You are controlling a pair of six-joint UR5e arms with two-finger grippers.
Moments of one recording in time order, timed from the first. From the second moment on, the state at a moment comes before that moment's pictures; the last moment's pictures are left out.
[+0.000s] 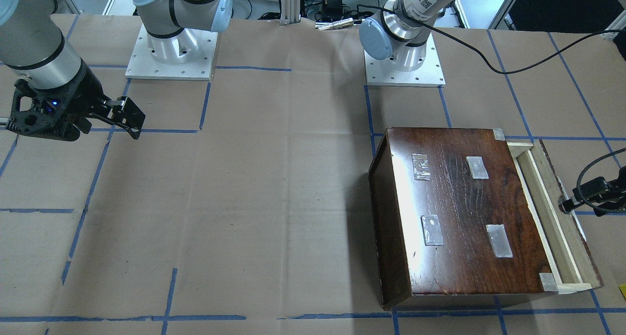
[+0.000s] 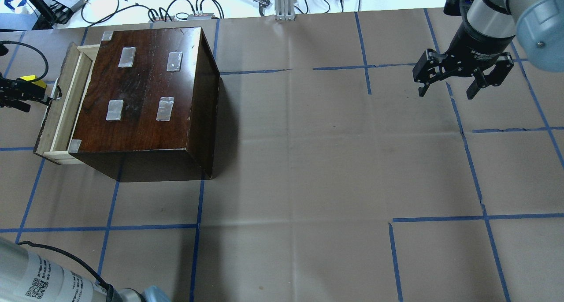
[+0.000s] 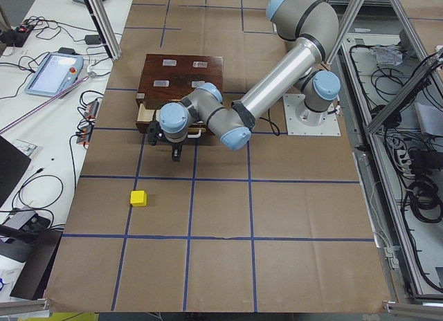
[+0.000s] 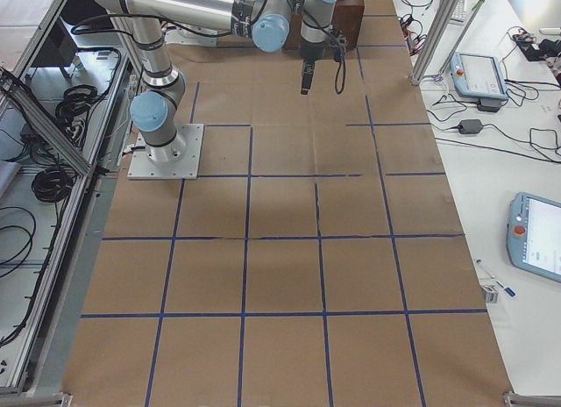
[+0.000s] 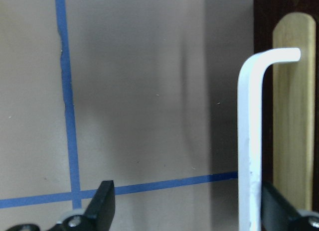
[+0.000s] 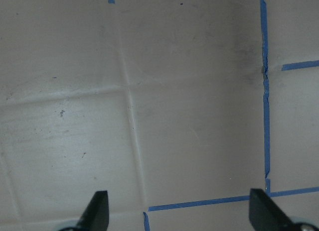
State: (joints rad) left arm -0.85 -2.04 -1.46 -1.31 1.33 0.76; right arm 1.43 -1.52 1.65 -1.63 -1.57 -0.02
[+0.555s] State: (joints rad) left arm -0.83 -2.05 -1.45 -1.31 1.35 0.77; right arm 1.43 -1.52 1.65 -1.63 -1.57 -0.02
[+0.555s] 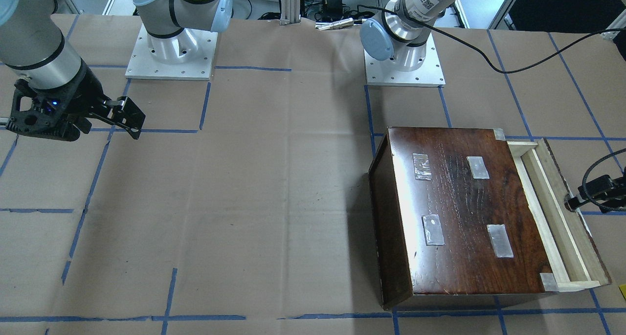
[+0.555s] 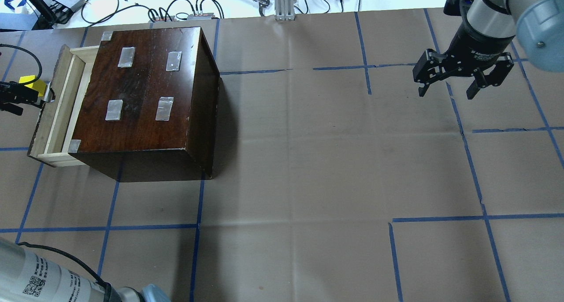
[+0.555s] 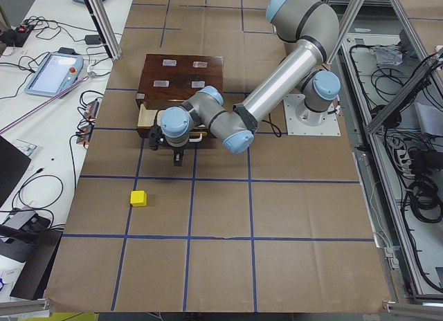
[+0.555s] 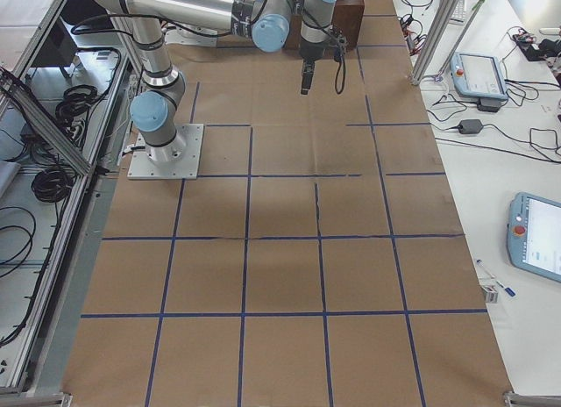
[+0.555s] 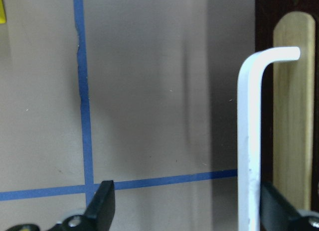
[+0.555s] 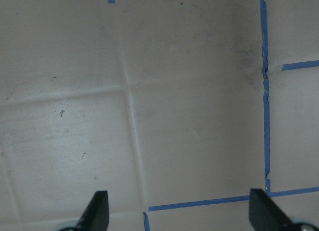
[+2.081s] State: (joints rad) left arm -0.81 -2.05 -1.31 -1.28 1.44 0.79; right arm 1.43 -1.52 1.64 -1.63 -1.57 -0.02
